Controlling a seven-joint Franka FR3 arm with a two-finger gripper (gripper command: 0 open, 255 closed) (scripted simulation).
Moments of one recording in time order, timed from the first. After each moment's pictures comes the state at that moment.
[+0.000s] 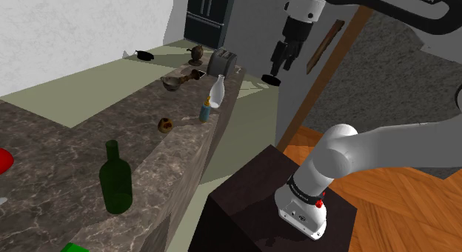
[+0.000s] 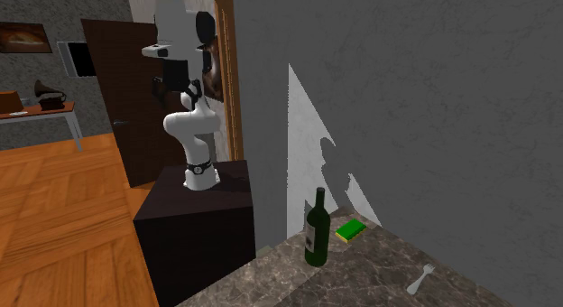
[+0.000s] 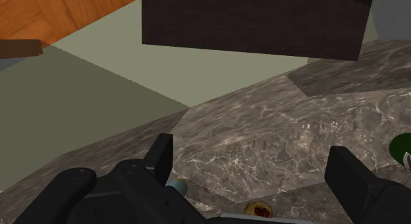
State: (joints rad) arm 0.02 -0.81 0.06 -2.28 -0.04 1.45 0.04
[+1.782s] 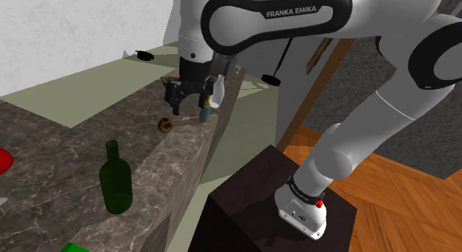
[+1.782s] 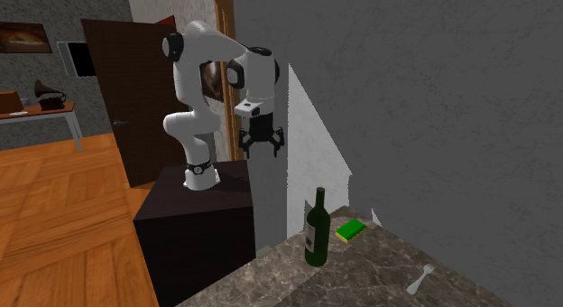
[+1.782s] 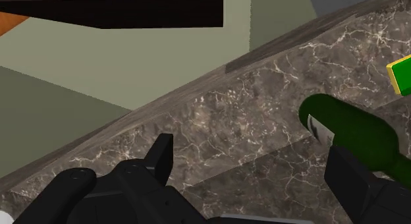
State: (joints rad) arm 0.09 -0.18 0.49 -2.13 0.12 1.91 0.58
